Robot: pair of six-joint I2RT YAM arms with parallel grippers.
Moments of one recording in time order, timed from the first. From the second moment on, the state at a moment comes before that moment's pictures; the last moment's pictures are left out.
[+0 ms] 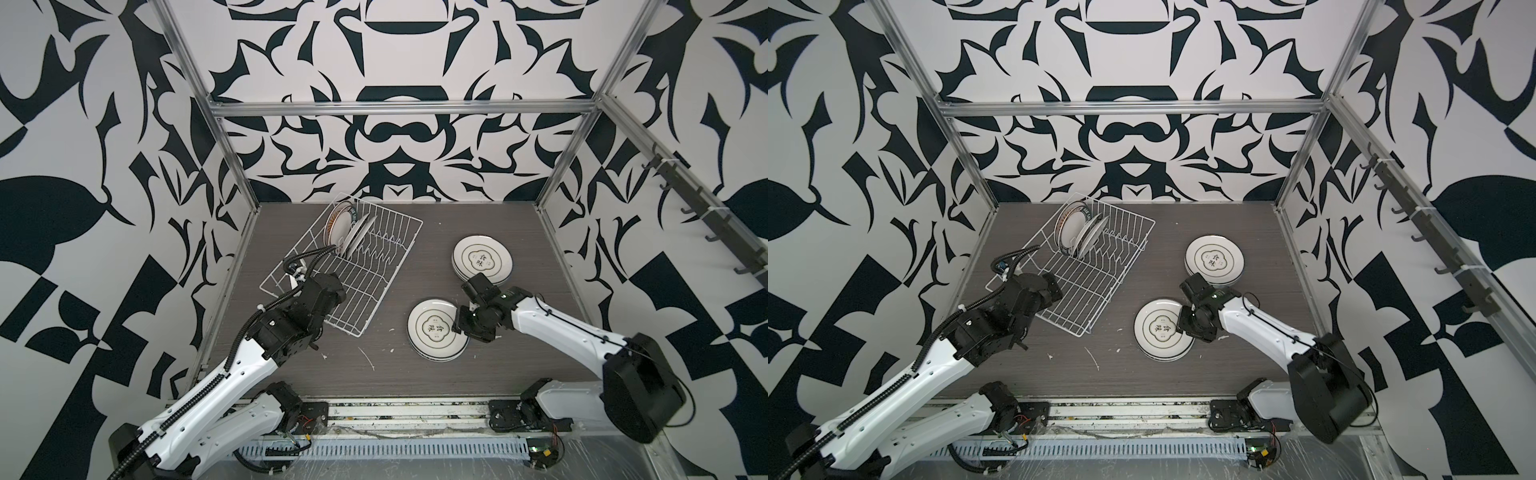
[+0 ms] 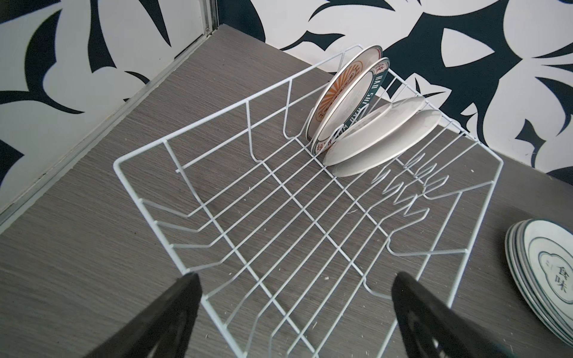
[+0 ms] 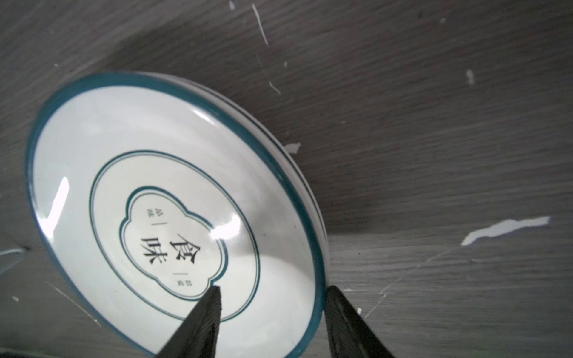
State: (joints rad) left arm -0.73 0.87 0.84 -0.72 -0.68 -0.83; right arm 0.56 1.35 0.79 -0.77 -0.11 0.83
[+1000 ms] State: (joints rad) left arm -0.70 1.57 1.25 -0.51 -0.59 -0.31; right arm 0.58 1.36 0.98 -0.91 0.22 0.70
